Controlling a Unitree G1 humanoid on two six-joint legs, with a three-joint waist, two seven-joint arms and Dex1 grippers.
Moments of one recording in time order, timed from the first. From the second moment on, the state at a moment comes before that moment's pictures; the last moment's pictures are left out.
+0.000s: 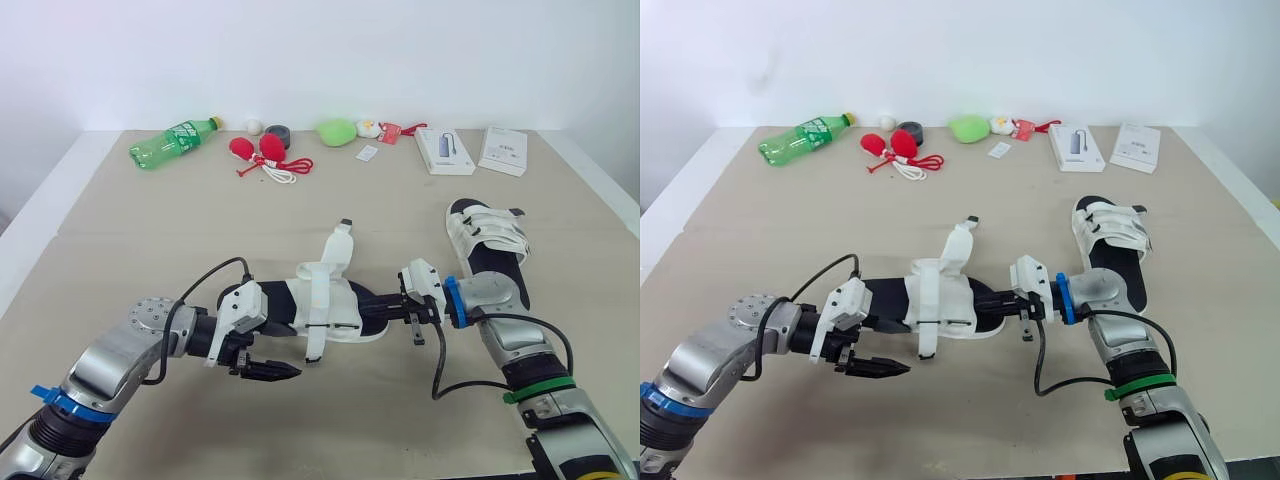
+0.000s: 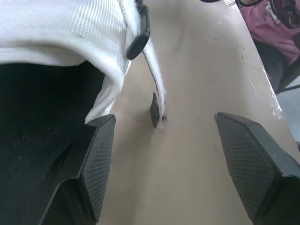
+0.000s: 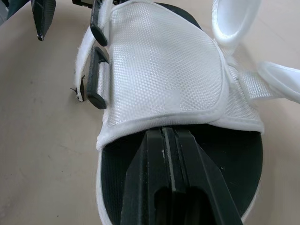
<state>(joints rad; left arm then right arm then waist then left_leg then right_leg) -0.28 0.71 -0.22 -0.36 -0.48 0.64 -1.14 -0.50 -0.58 0.18 0.31 0.30 -0.08 1.42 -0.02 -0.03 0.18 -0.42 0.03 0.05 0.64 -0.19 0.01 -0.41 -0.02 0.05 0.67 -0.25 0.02</state>
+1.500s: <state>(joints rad) -0.28 0.79 -0.32 -0.32 -0.55 0.72 -1.32 -0.51 -0.60 0.18 0.34 0.27 -0.12 1.42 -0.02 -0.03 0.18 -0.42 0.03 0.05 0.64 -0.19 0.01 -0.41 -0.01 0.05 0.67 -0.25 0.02</state>
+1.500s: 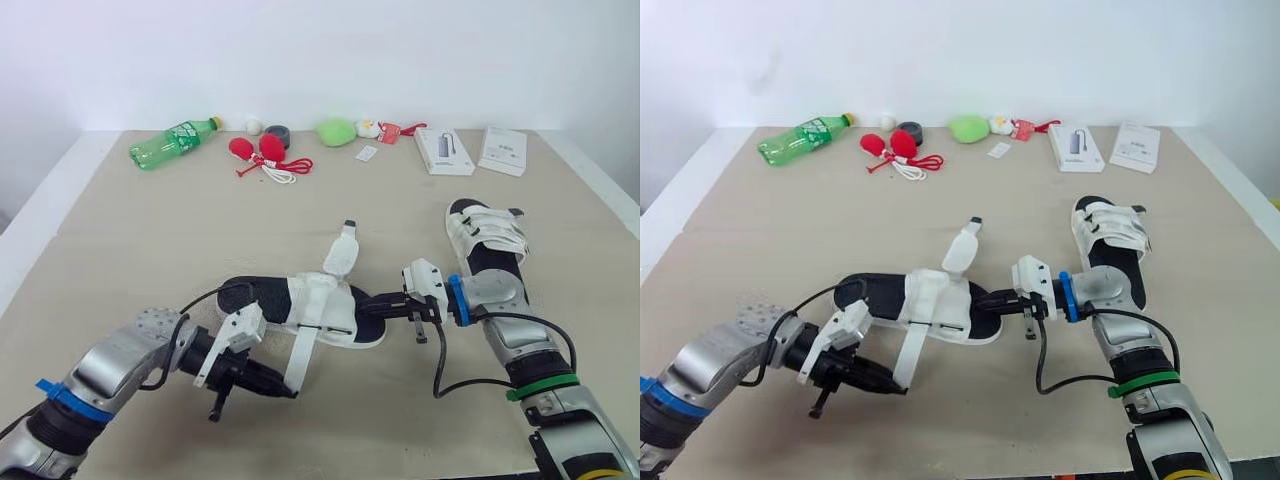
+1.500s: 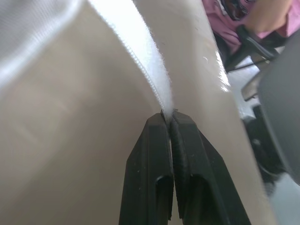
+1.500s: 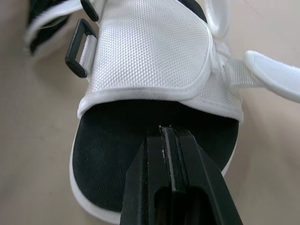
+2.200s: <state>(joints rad) -0.13 0.84 -0.31 -0.44 -0.57 0.69 -1.29 -0.51 -0.60 0.19 0.34 0.26 -0.13 1.42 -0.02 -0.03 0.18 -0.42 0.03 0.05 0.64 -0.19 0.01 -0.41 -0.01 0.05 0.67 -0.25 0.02</state>
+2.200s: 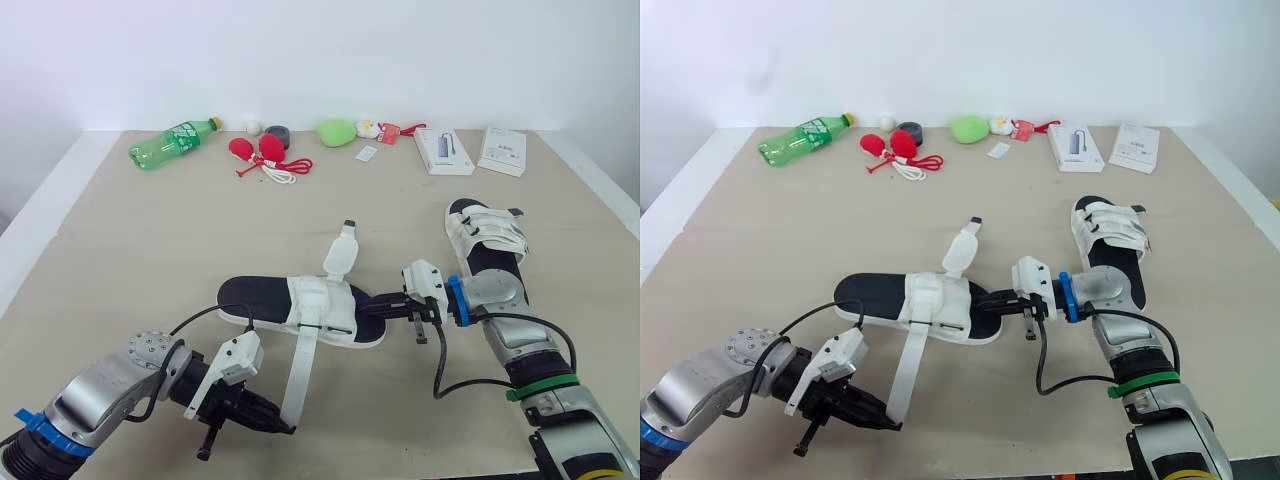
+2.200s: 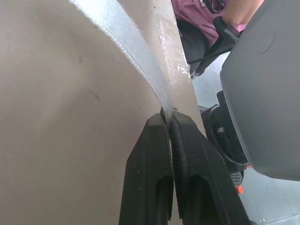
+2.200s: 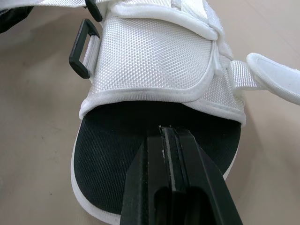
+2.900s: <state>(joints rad) -0.16 0.85 -0.31 -0.44 -0.57 0.67 -1.33 -0.52 -0.60 0.19 0.36 0.25 -0.15 1.43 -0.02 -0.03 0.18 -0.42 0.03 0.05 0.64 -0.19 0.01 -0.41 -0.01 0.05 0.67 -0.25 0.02</state>
